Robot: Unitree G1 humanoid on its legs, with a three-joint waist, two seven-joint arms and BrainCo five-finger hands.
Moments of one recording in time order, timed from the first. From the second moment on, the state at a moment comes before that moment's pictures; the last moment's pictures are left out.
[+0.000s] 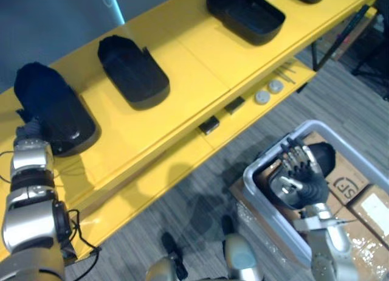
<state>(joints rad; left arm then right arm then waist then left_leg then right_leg) -0.84 0.74 0.29 0.97 0.00 0.44 0.24 0.25 -0.25 -0.14 -0.25 0.58 -0.20 0.30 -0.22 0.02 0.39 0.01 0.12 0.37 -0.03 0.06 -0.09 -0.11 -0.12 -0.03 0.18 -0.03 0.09</state>
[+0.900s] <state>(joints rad) -0.90 0.75 0.23 0.96 -0.12 0.37 0.50 0.28 -0.25 -0.09 -0.26 0.58 -0.24 0.26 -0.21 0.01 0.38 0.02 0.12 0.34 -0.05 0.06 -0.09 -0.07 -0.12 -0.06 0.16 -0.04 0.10</state>
